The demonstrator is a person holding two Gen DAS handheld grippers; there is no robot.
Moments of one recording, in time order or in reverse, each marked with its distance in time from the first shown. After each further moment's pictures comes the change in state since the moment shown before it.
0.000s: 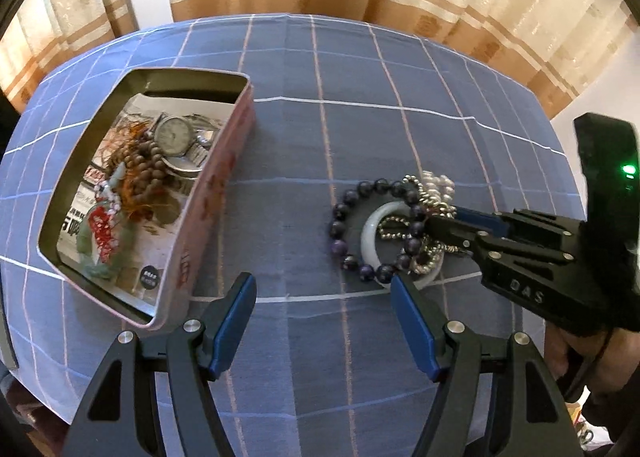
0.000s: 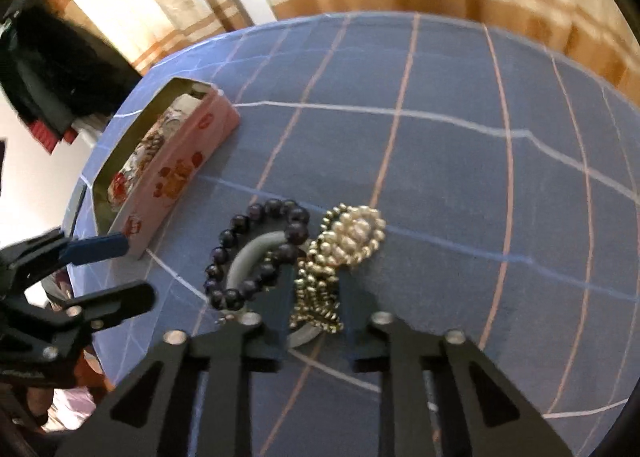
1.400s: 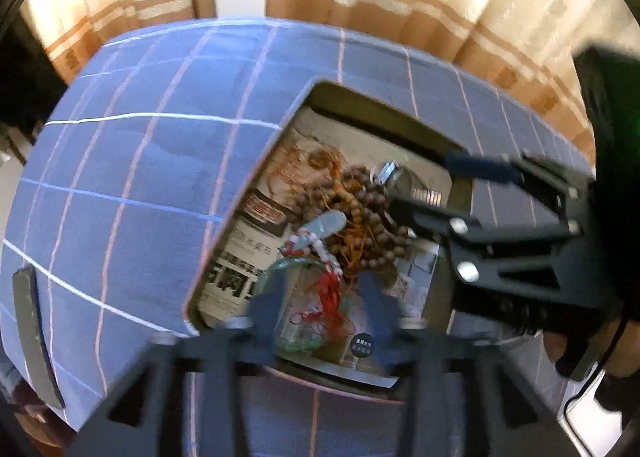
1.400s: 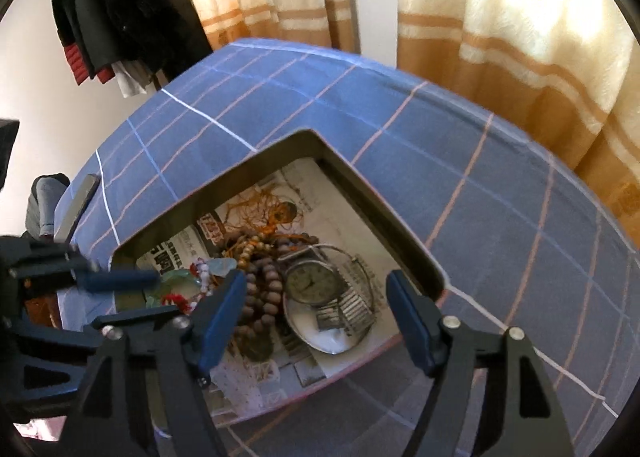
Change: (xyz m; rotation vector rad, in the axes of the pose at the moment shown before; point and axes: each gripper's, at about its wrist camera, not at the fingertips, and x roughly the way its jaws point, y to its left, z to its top) left arm -0.020 0.165 0.032 -0.170 -0.066 0.079; right arm 0.088 0.156 0.116 -0.339 -0.025 0.008
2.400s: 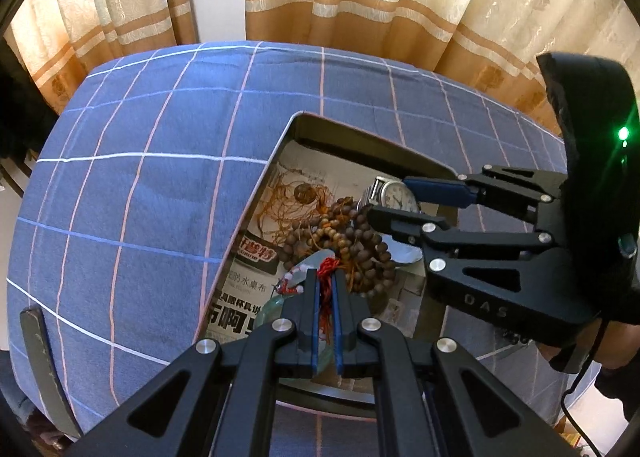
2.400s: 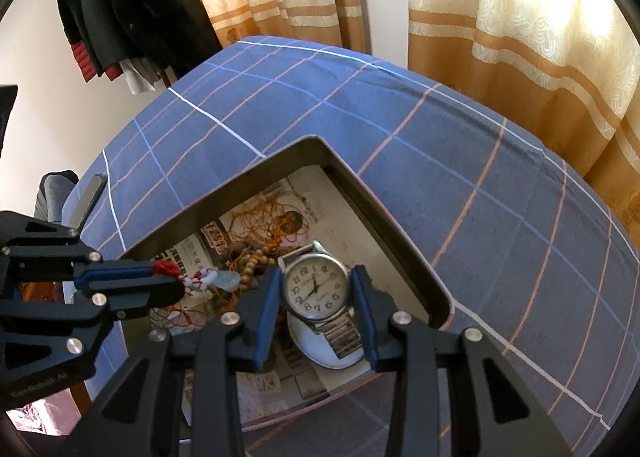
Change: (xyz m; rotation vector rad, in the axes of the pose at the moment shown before) left arm 0.004 -0.008 0.020 0.087 0.007 -0.027; right arm 0.009 -0.005 0.012 -0.015 0.022 0.049
